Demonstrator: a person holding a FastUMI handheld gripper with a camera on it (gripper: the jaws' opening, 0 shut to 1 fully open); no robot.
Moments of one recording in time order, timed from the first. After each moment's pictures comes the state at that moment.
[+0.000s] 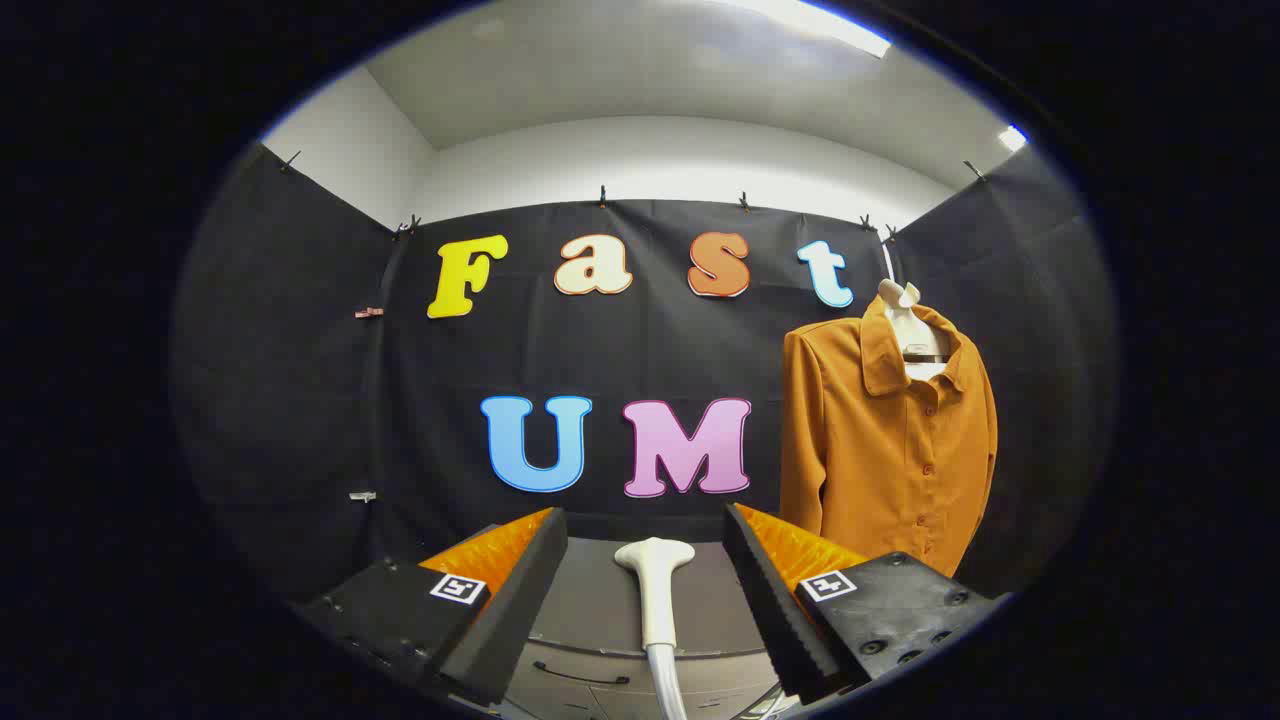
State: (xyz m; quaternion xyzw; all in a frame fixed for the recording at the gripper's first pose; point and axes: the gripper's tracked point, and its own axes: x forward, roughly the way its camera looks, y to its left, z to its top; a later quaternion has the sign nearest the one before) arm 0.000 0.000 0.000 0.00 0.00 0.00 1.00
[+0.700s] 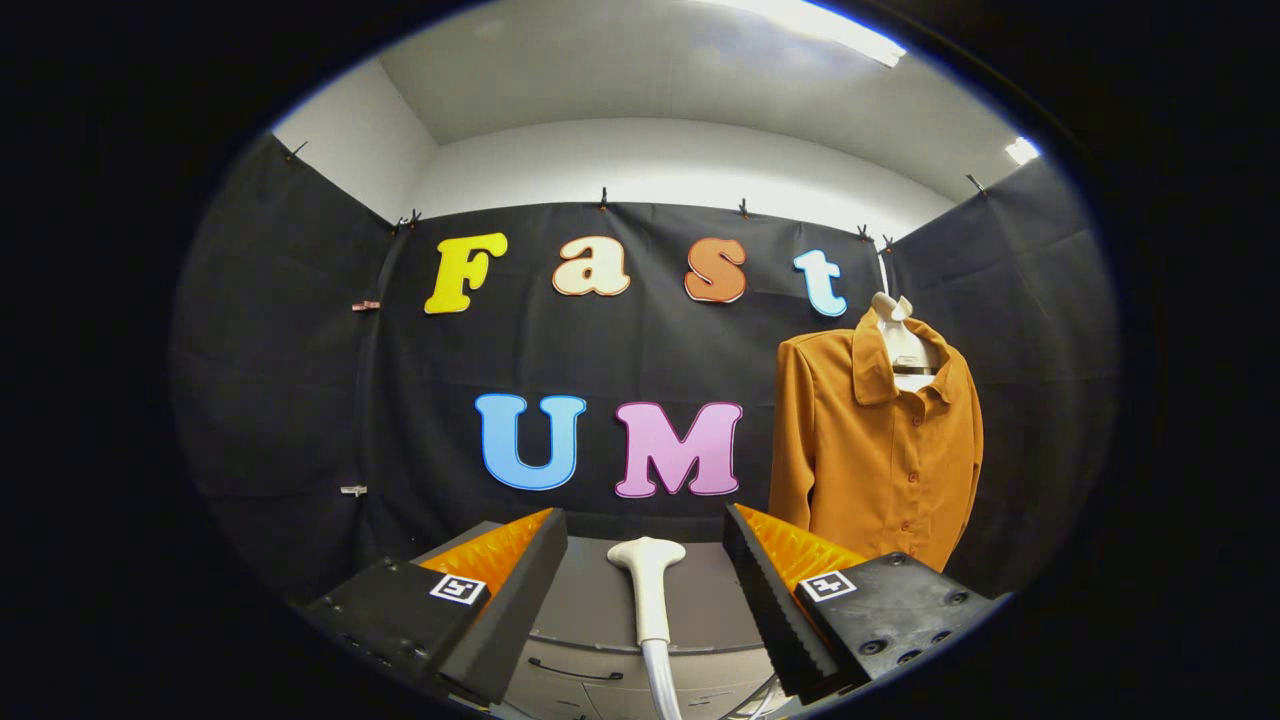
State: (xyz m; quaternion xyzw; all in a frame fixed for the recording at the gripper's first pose) arm -0.011 0.009 0.008 -0.02 0.00 0.00 1.00
